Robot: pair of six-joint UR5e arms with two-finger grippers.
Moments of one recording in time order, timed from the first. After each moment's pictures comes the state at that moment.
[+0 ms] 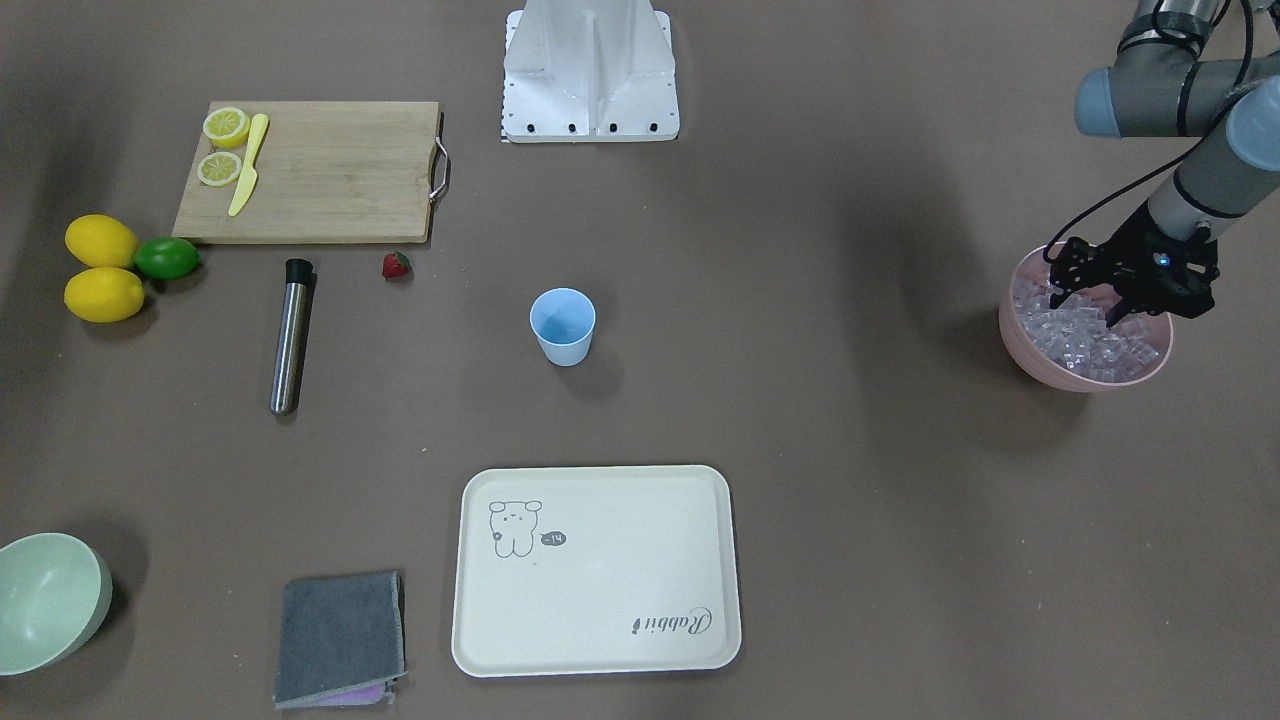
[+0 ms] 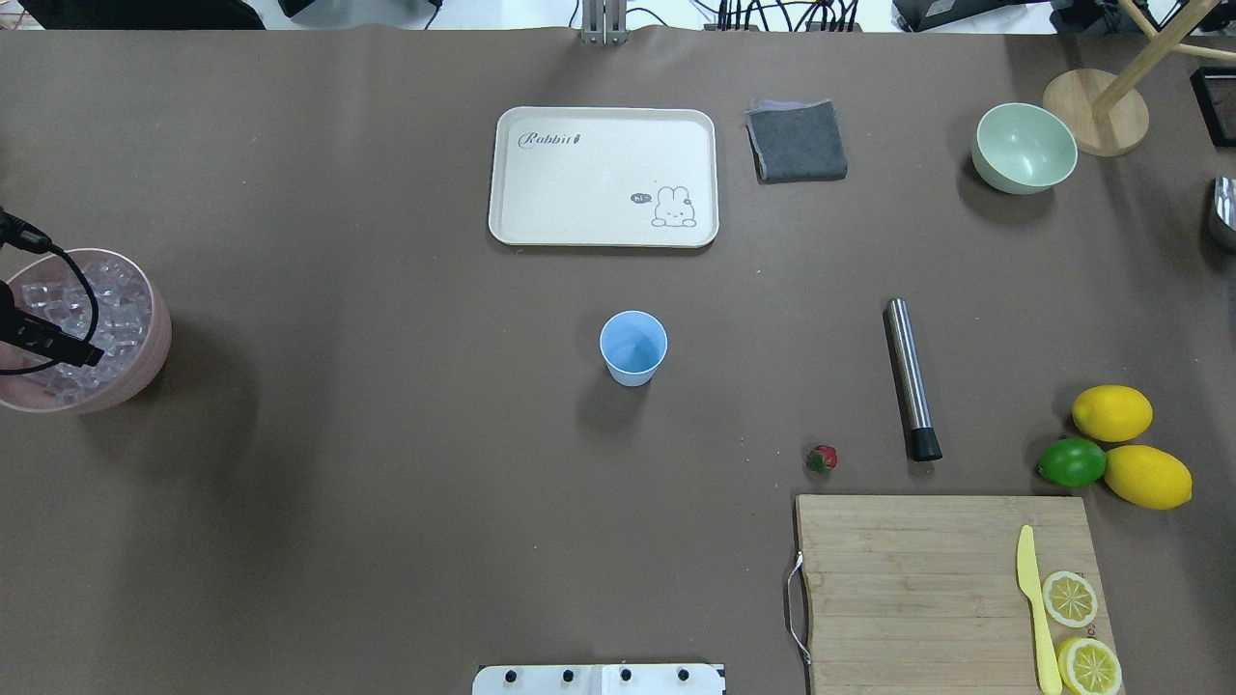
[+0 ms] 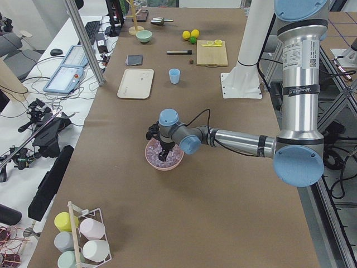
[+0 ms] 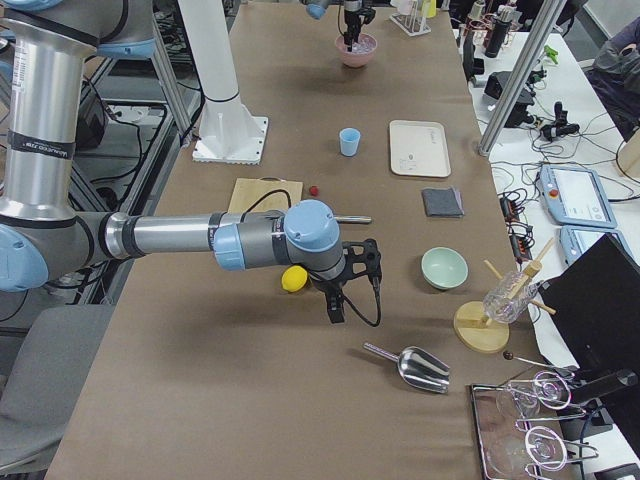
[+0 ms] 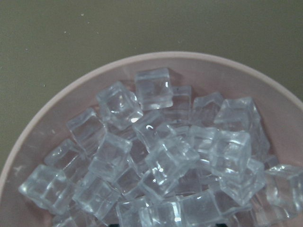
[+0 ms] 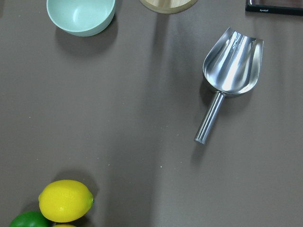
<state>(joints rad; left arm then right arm) -1.01 -1.50 -1.69 -2.12 -2.16 -0.37 1.65 -1.79 1.88 -1.47 2.44 -0.03</state>
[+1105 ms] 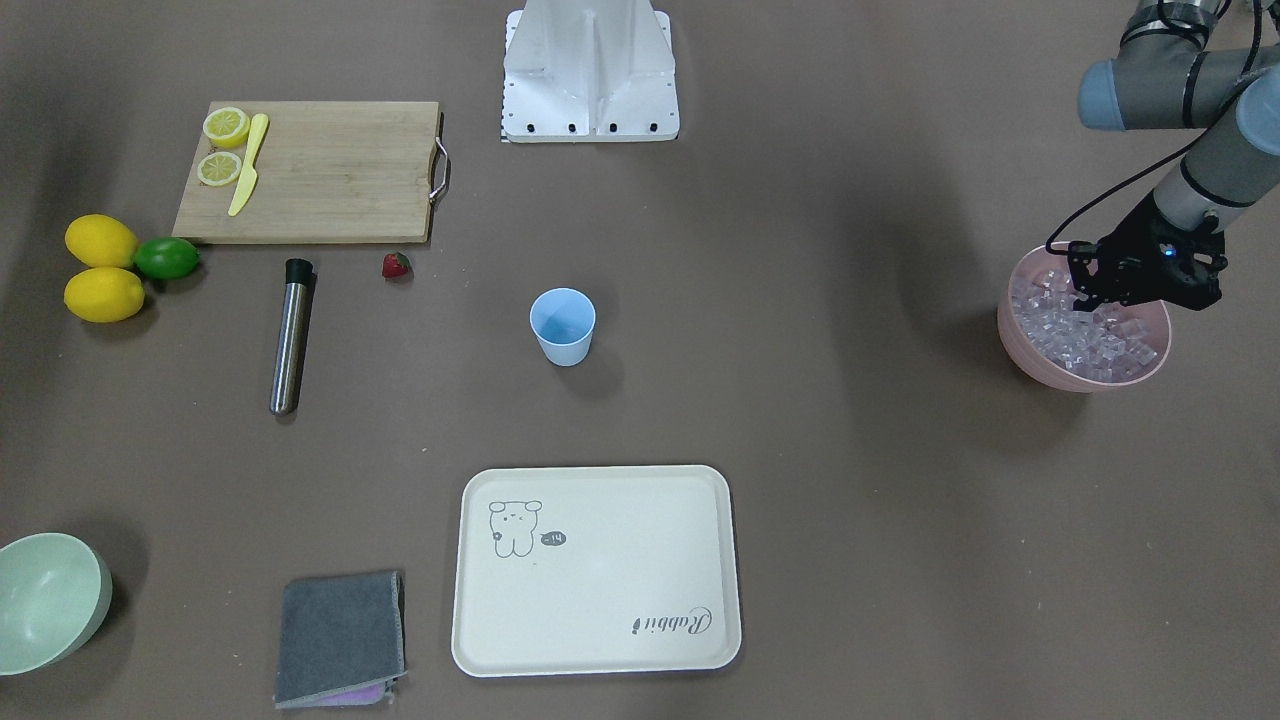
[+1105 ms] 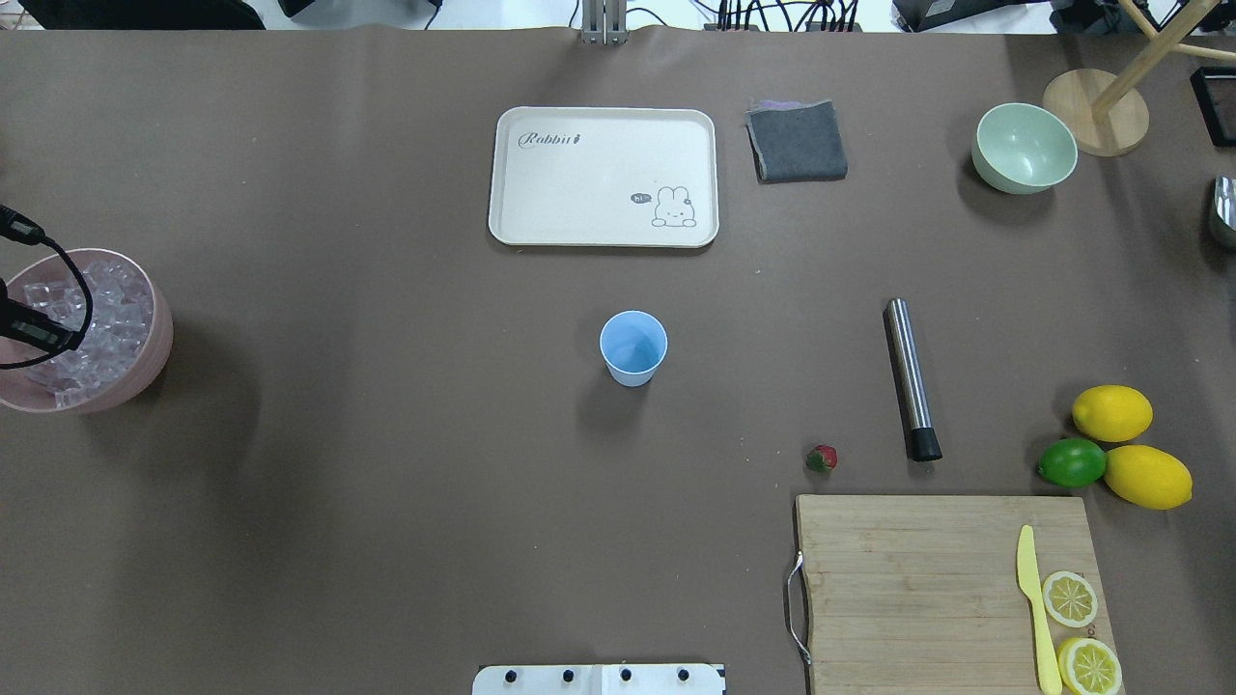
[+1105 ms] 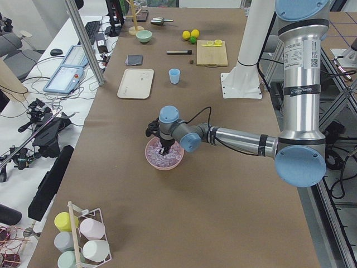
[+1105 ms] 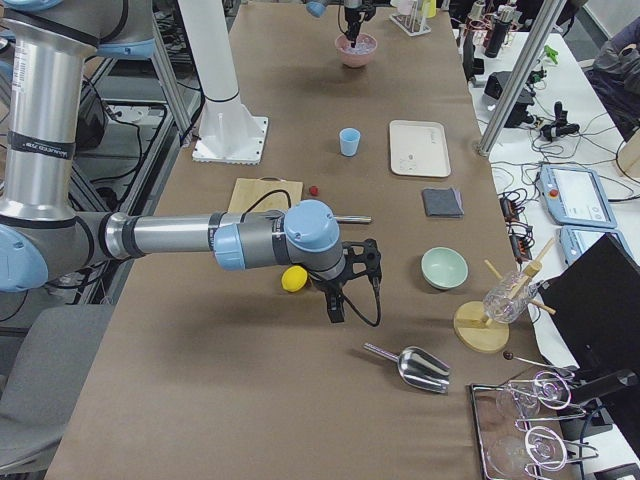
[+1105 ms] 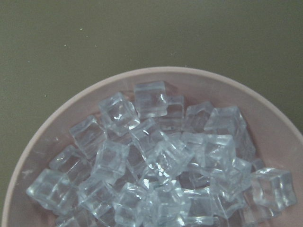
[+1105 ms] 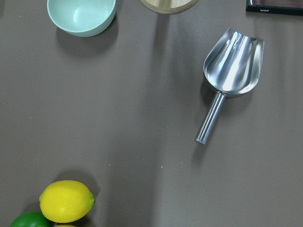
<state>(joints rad) -1.03 -1.49 -1.73 -2.11 -2.18 -0.36 1.65 -1.79 1.88 -1.47 2.44 -0.03</state>
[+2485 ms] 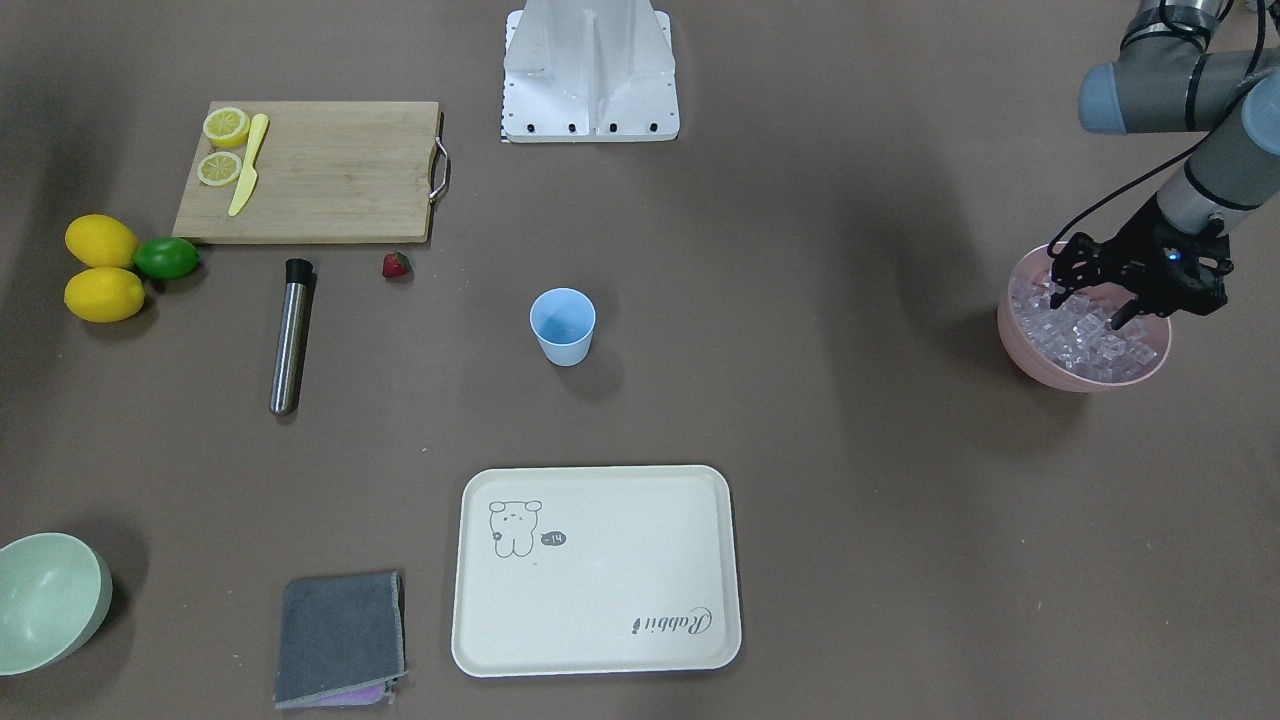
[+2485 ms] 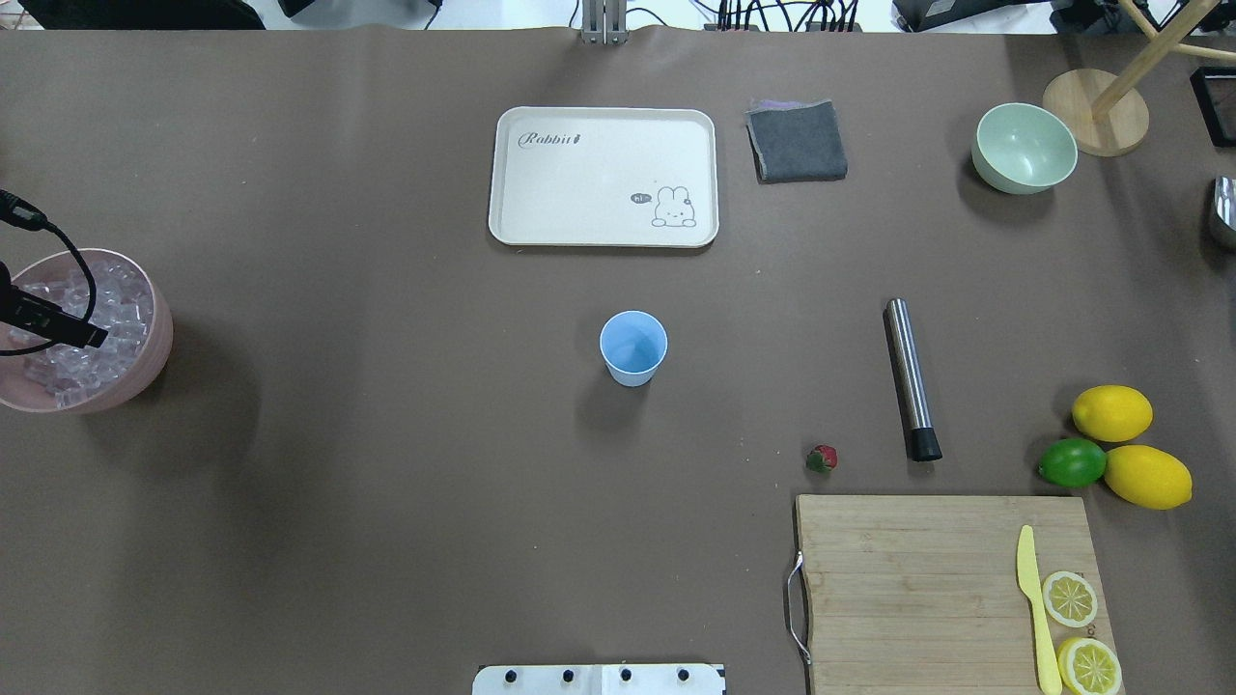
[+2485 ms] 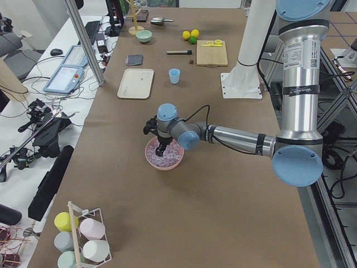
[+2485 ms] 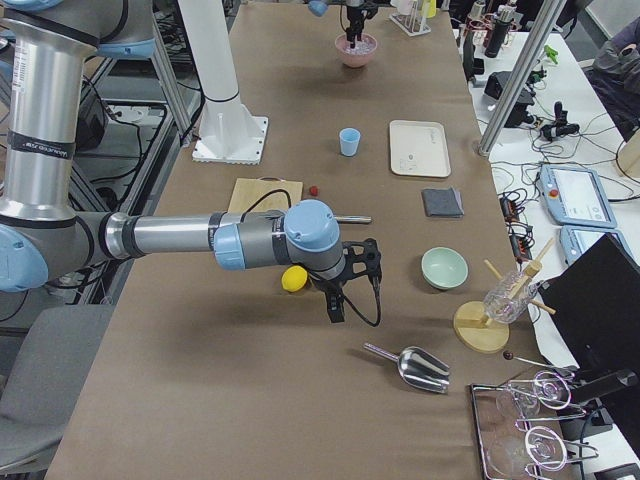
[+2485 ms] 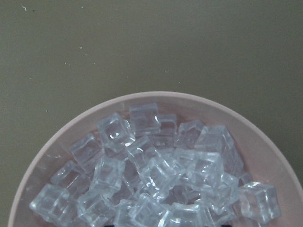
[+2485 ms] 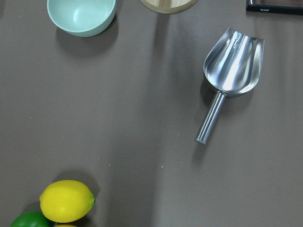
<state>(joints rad) -1.04 -1.52 -1.72 -2.10 -2.18 -0.36 1.65 -1.79 1.88 -1.47 2.44 -0.03</state>
